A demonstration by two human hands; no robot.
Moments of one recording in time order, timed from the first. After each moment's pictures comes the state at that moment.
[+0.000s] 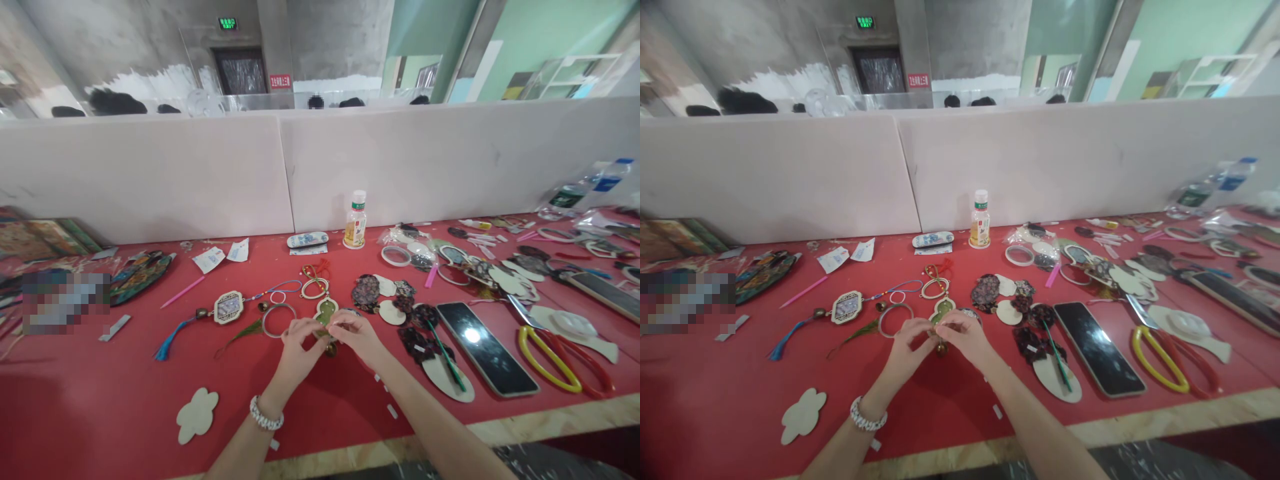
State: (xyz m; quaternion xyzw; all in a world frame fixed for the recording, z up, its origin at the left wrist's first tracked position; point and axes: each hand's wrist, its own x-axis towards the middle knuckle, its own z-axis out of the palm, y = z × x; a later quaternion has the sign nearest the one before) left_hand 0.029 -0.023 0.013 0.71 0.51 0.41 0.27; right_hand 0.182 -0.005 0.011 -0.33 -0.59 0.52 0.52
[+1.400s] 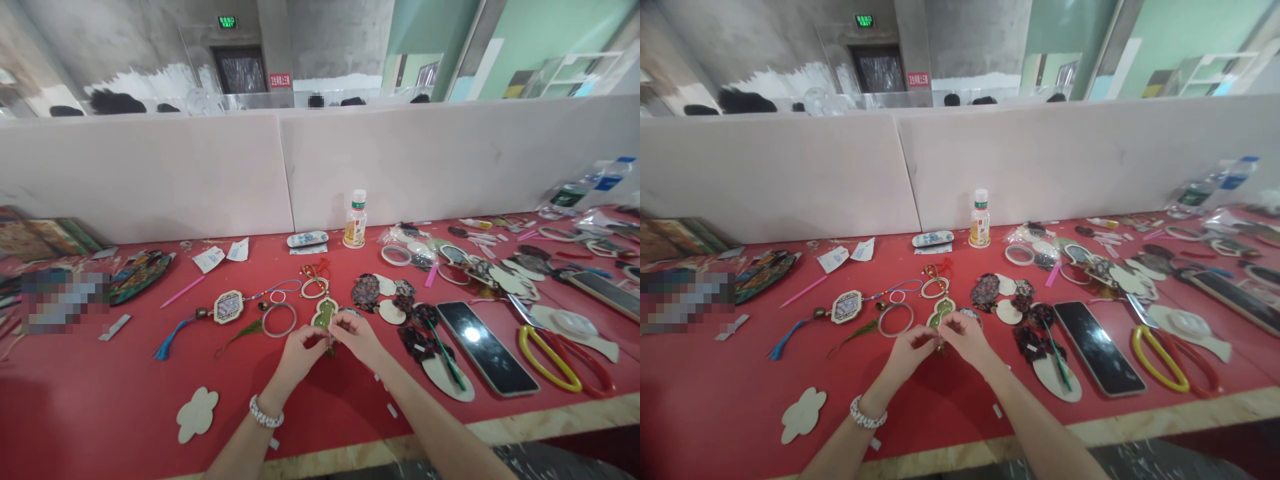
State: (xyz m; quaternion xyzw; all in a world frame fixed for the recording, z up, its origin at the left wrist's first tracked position) left_hand 0.031 -0.021 0.005 0.65 0.47 0.42 0.43; right_hand 0.180 -0.005 0.006 -0.40 -0.57 0.55 0.47
